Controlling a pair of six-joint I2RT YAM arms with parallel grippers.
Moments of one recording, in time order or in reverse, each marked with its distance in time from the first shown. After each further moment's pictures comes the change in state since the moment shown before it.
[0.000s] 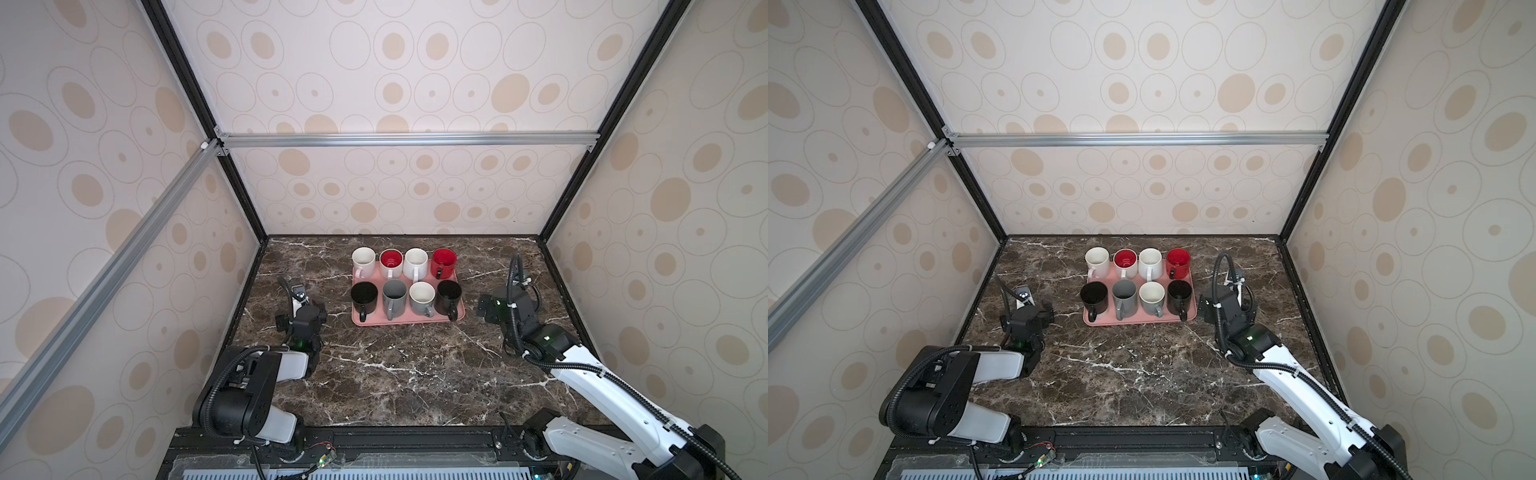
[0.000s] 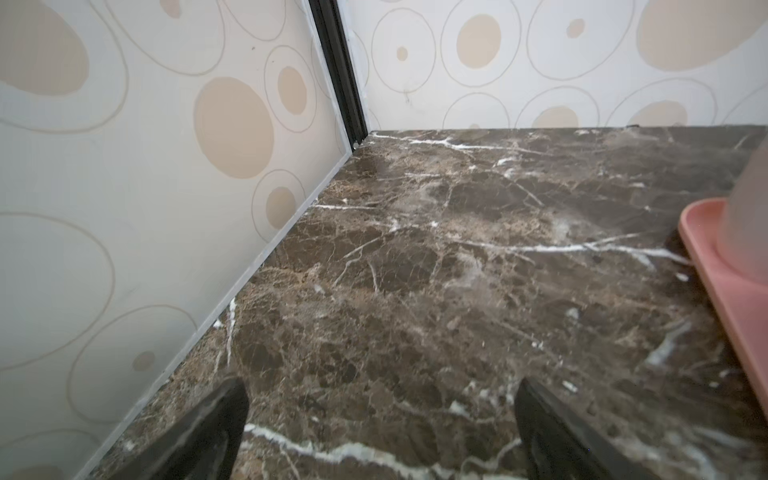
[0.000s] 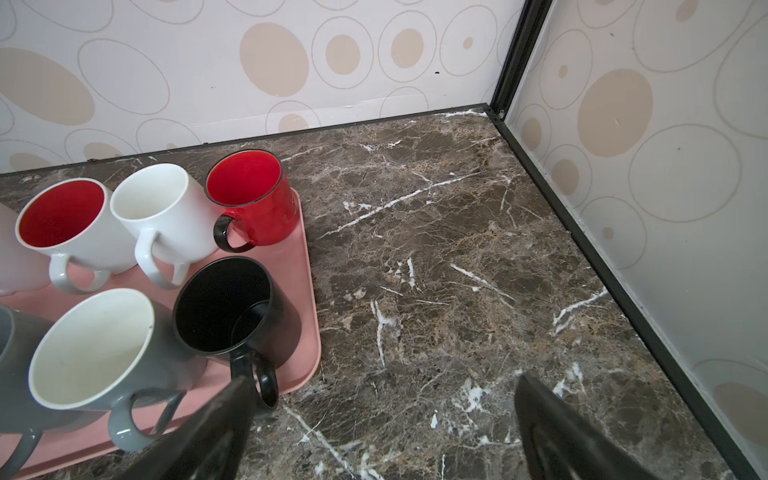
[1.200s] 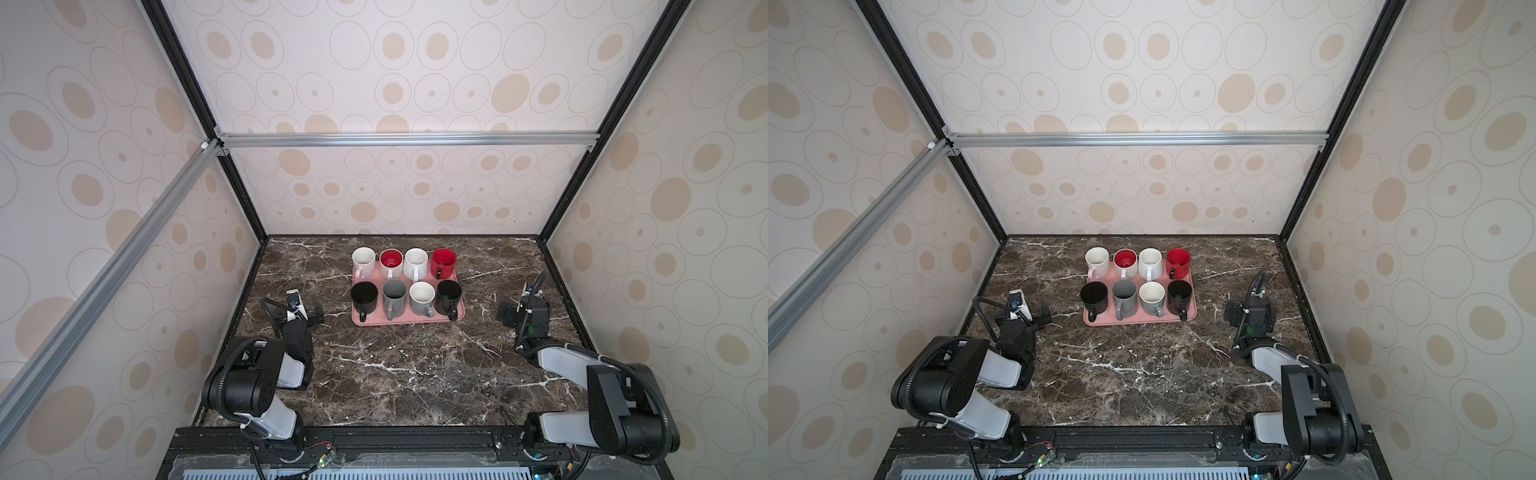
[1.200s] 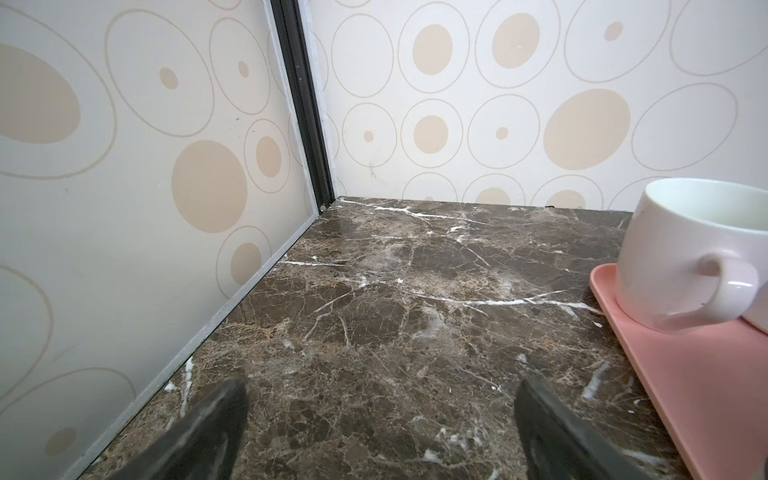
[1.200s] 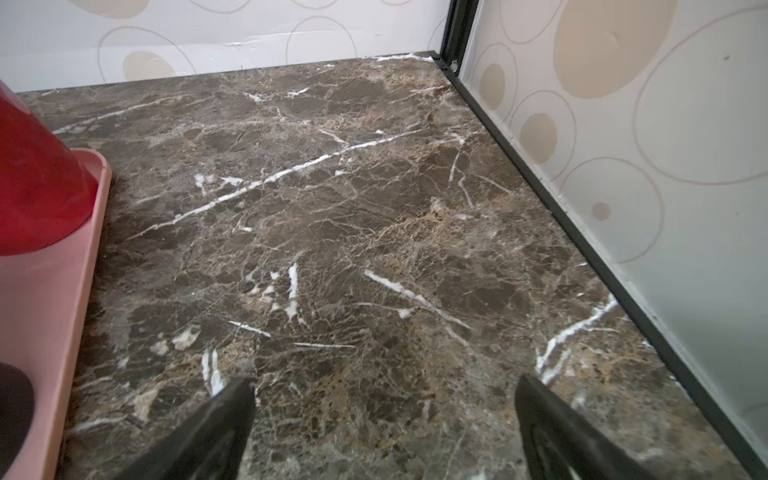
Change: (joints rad) left arm 0.086 0.088 -0.099 0.422 0.227 0.028; right arm -0.487 0.392 -0.363 0.862 -0.322 -0.320
